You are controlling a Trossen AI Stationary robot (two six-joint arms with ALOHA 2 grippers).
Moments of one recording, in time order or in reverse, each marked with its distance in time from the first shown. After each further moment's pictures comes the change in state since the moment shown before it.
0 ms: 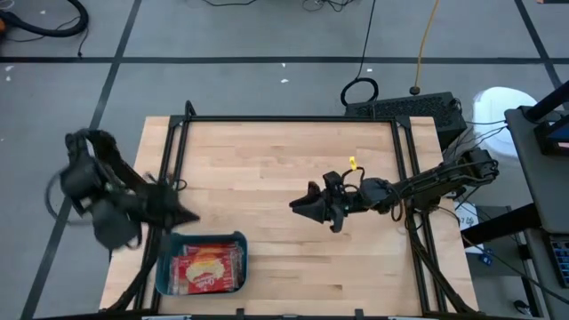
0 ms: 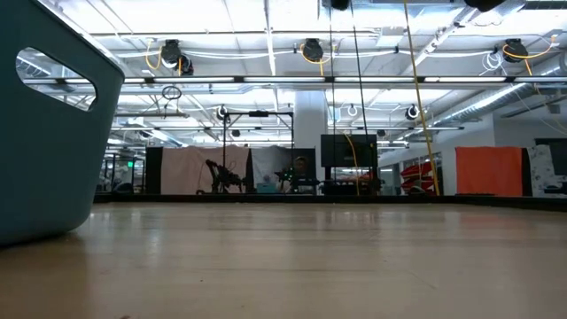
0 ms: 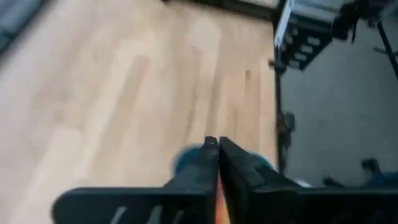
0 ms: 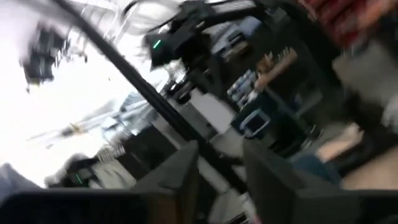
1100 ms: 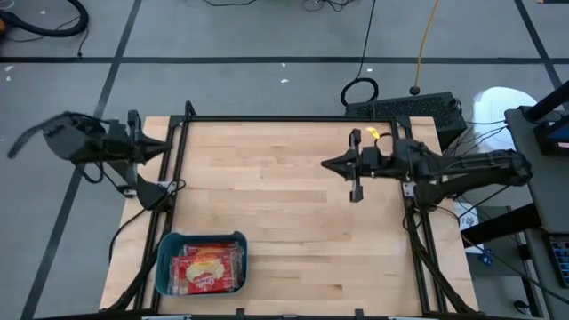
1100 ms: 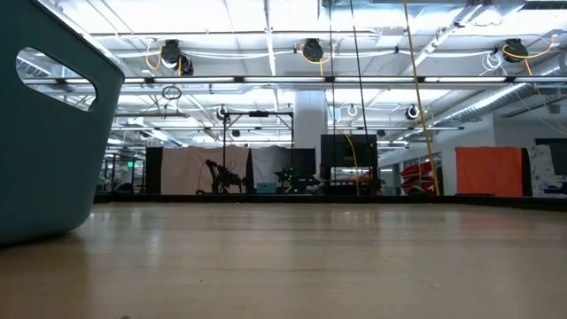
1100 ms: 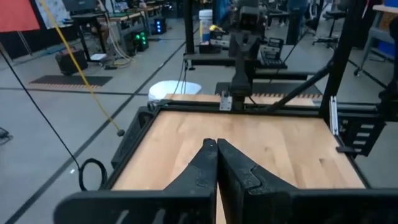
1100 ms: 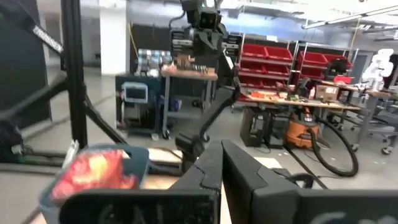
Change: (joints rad) left arm 0.143 -0.672 -0.397 0.337 -0.275 0.704; right arm -0.199 -0.471 0.024 -0.702 -0.018 -0.928
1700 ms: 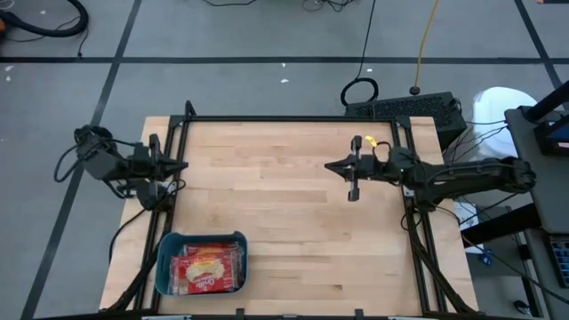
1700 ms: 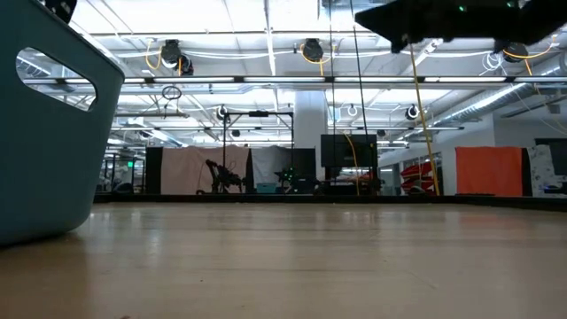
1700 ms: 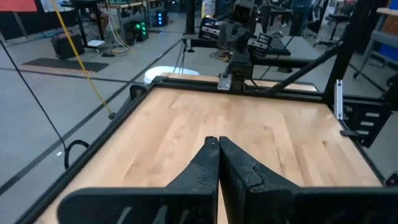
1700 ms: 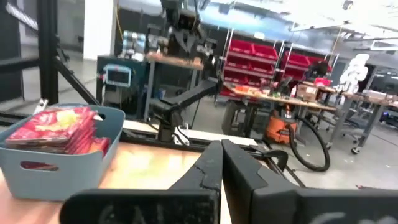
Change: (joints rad) left arm 0.000 -0.296 -0.507 0.219 0.006 -0.057; right arm -0.145 -0.036 -0.344 0.299 -0.083 -0.083
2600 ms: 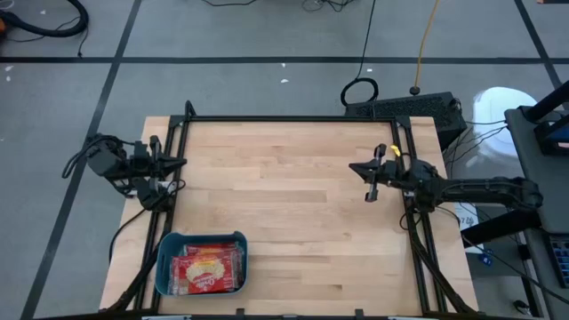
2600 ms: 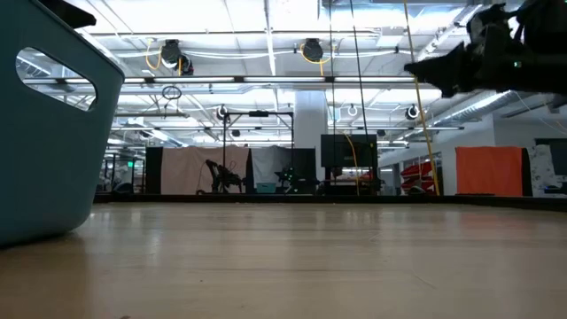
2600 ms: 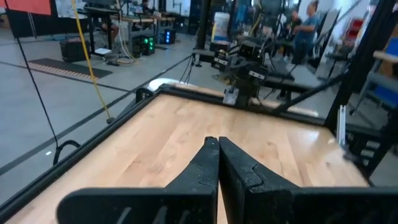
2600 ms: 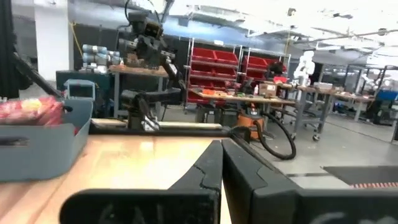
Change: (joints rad) left arm -0.009 -0.300 -0.195 0.039 -0.054 -0.003; right arm -0.094 -0.396 -0.433 0.133 0.066 0.063
